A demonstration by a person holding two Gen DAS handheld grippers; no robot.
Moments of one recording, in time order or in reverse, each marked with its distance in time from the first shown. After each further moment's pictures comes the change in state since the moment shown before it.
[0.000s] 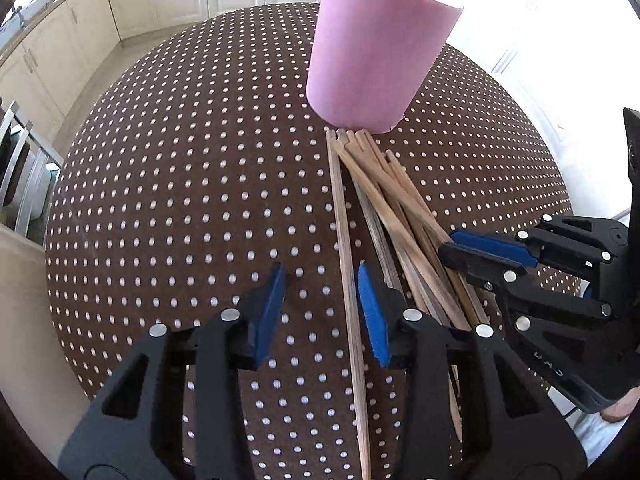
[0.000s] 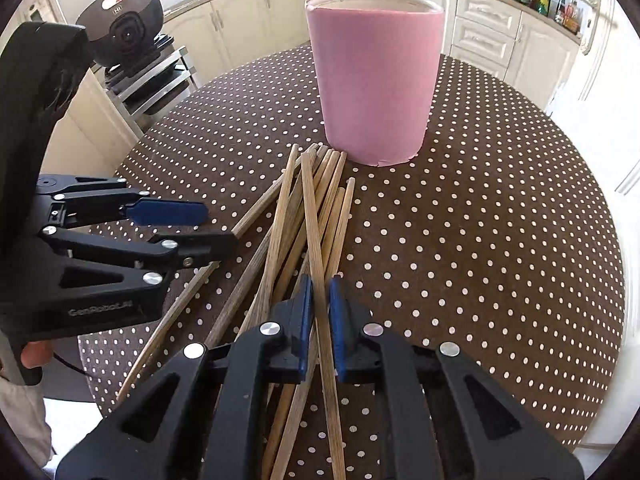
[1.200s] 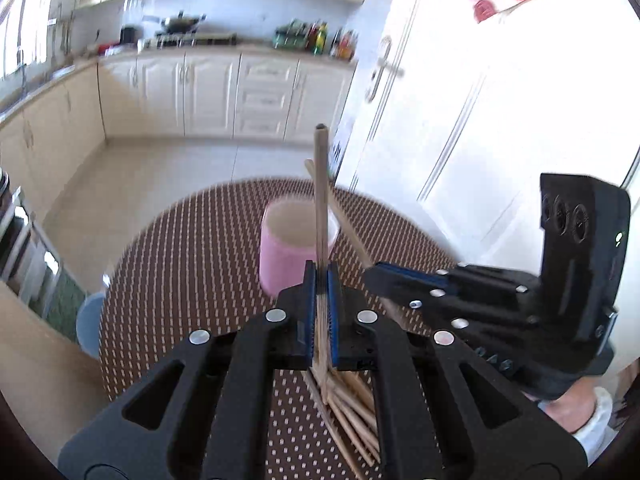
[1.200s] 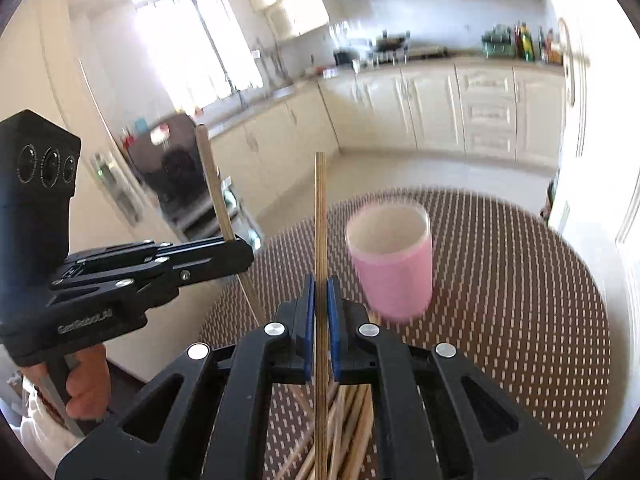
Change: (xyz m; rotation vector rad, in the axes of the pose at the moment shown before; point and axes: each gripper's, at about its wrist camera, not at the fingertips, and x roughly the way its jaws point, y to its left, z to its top) left arm -0.149 -0.023 0.072 0.065 -0.462 -0.117; right arm -0.133 -0.019 0.024 0.107 -0.444 0.175
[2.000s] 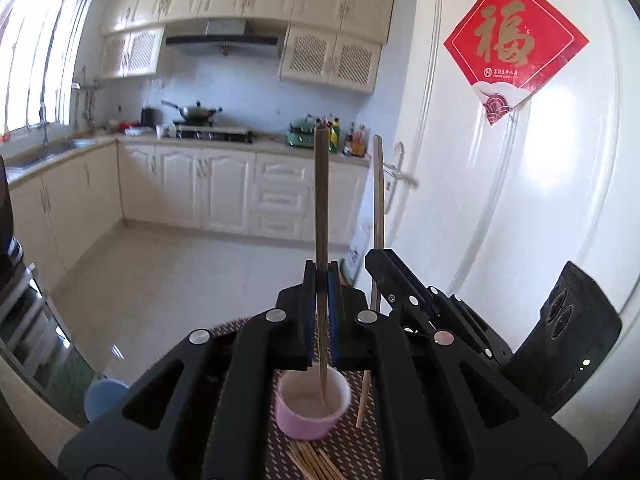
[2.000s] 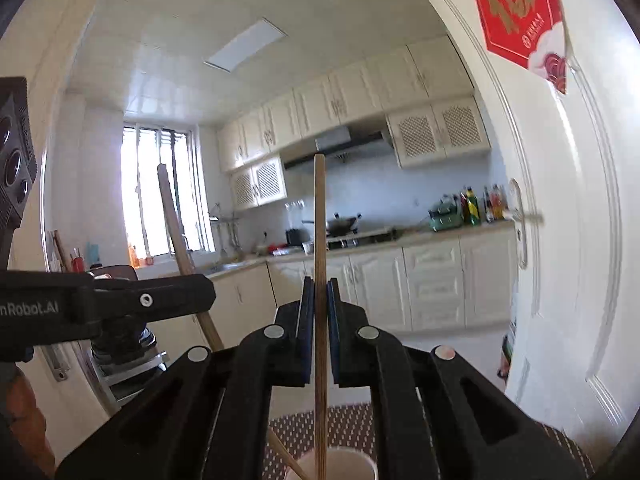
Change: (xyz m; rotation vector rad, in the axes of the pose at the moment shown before) left arm -0.016 -0.011 0.069 0.016 -0.344 0.084; right arm 0.026 -0.020 0.065 -0.083 -0.672 -0.212
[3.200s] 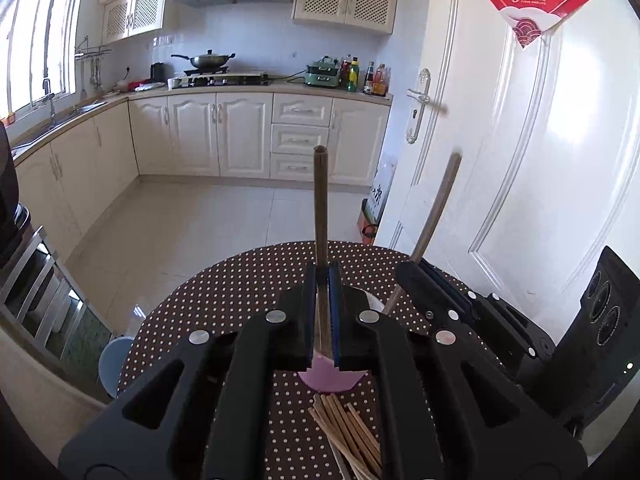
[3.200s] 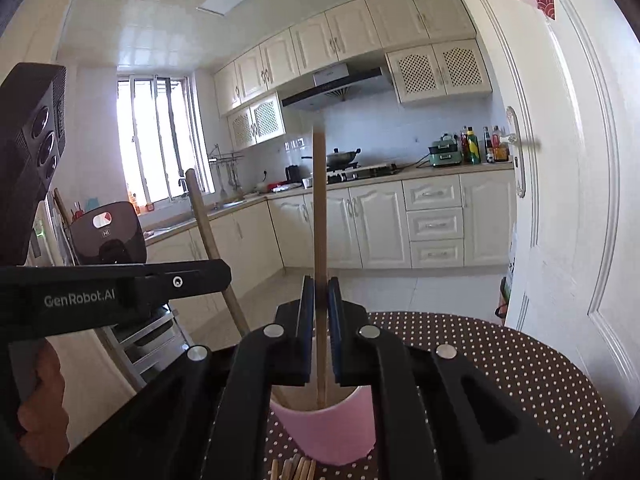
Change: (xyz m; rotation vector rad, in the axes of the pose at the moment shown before) left arm 0.035 0.012 -0.061 0.000 0.228 0.067; right arm -0.022 -0.007 -0.053 0.025 0.245 0.005
